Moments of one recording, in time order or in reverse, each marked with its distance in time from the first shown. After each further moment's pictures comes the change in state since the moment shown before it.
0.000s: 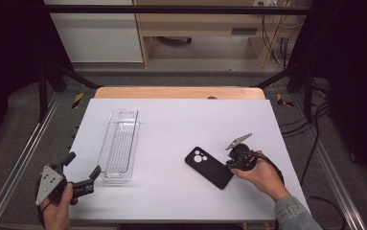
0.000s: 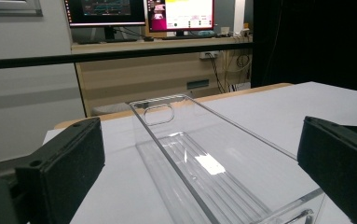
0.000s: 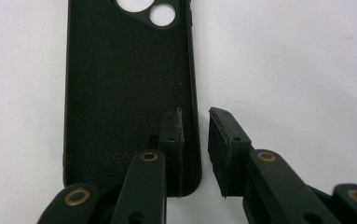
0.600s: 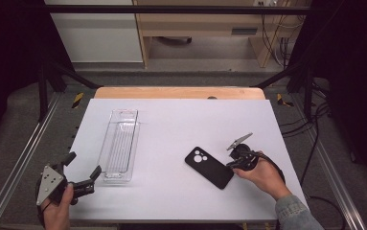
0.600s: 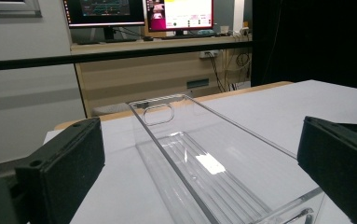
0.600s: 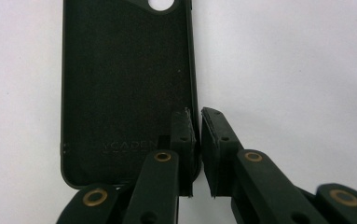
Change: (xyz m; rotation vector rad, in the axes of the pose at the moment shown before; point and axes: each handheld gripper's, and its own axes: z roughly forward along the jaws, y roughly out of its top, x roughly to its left) left arm -0.001 0.000 0.000 0.004 -0.001 0.012; right arm -0.004 -0.002 0.002 0.040 0.027 0.014
